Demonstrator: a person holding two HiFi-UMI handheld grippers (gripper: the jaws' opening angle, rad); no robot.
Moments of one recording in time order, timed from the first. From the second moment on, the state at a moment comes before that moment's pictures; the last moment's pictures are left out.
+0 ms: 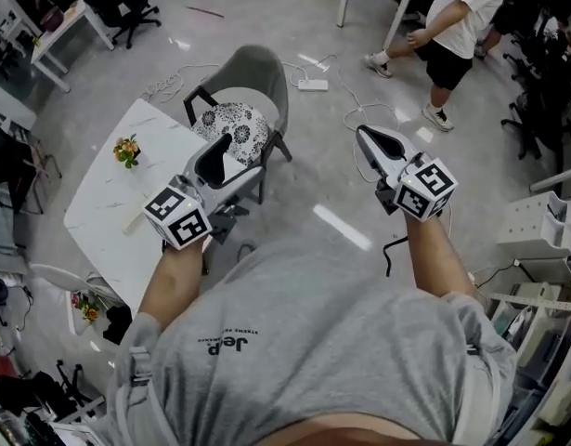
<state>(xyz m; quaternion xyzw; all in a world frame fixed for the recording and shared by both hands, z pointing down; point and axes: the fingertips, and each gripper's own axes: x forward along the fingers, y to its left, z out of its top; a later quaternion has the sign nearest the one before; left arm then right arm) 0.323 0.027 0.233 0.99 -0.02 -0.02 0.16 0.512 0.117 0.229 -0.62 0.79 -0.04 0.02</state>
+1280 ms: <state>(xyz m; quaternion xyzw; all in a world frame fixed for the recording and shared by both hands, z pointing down) 0.093 -0.175 0.388 0.94 -0.27 0.02 0.20 0.290 -0.186 0.305 -0.43 0.90 -0.05 -0.08</state>
